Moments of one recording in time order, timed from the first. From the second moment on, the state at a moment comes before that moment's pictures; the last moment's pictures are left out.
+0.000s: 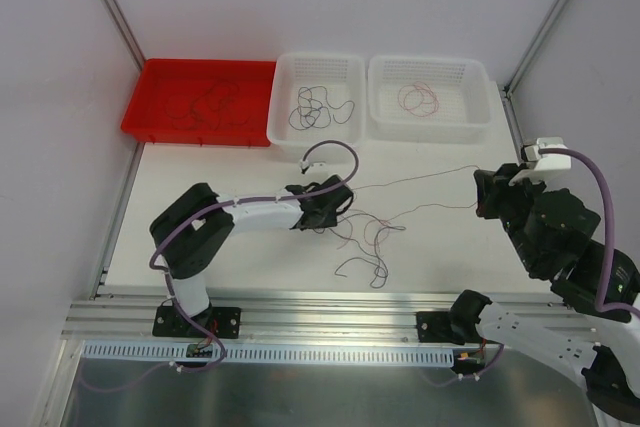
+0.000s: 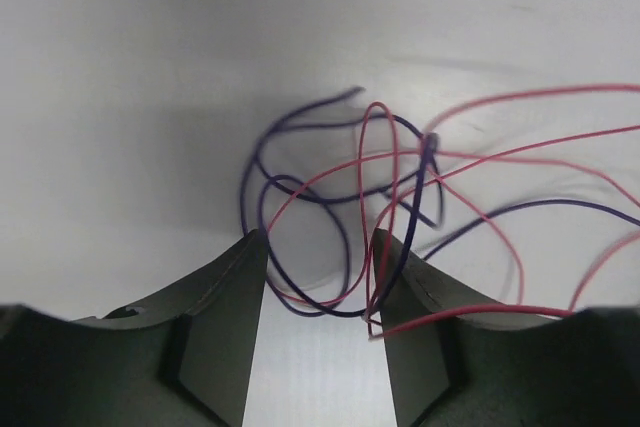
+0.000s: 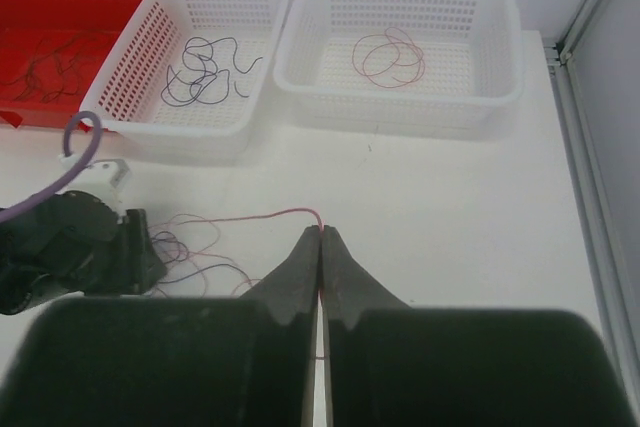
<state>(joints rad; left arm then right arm) -0.95 1.82 1.10 -0.39 -0.43 -0.92 0.89 0.62 1.27 -0.87 0.72 0.23</state>
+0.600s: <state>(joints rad) -0.50 1.27 0.83 -0.55 -0.56 -0.66 0.89 0.60 1.30 -0.95 0.93 0.19</state>
